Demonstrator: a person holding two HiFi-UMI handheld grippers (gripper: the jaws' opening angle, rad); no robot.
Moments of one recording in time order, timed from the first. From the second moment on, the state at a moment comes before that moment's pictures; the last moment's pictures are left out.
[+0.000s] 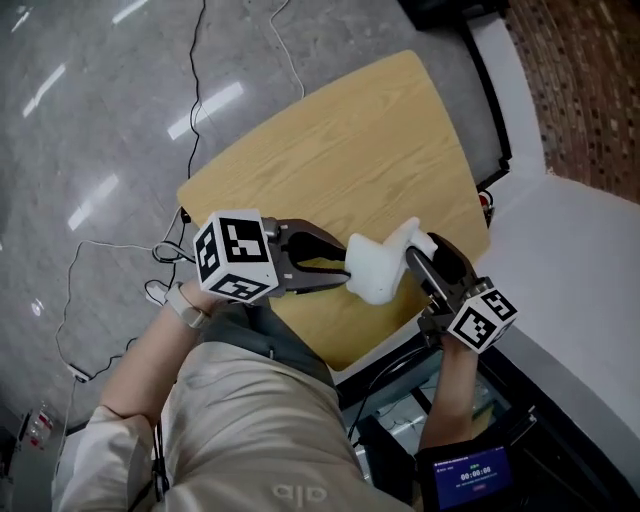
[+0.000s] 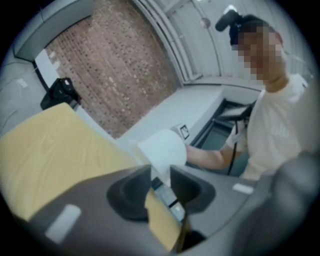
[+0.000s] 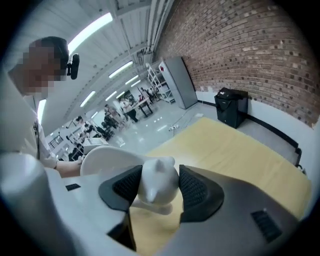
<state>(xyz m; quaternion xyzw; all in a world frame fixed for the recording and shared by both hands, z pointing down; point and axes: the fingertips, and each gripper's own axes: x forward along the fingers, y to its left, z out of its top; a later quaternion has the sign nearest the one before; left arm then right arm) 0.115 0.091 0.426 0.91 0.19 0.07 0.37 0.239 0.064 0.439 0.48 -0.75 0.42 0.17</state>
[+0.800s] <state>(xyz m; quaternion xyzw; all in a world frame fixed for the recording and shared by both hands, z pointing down) 0.068 0.071 0.202 0.92 0.33 0.09 0.20 0.190 0.049 0.194 0.56 -0.81 0.15 0.04</state>
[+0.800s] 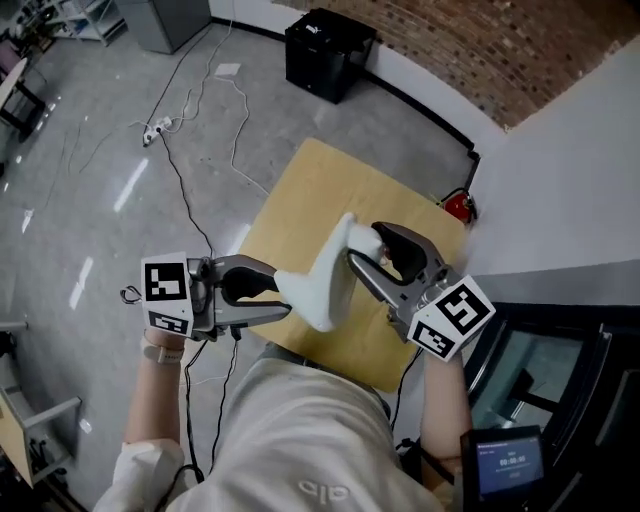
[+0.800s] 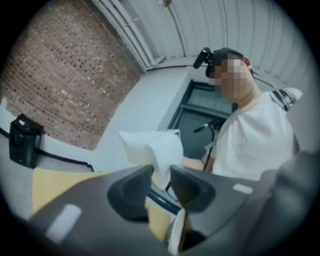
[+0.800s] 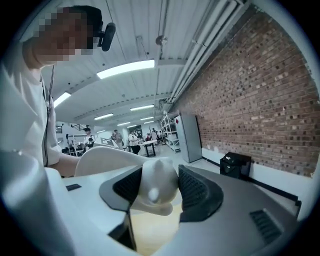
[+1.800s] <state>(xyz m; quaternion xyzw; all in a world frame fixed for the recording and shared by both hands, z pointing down) 0.086 0.097 0.130 0.91 0.38 0.05 0.16 0.212 0.105 0.134 0.65 -0.76 0.08 -0.06</state>
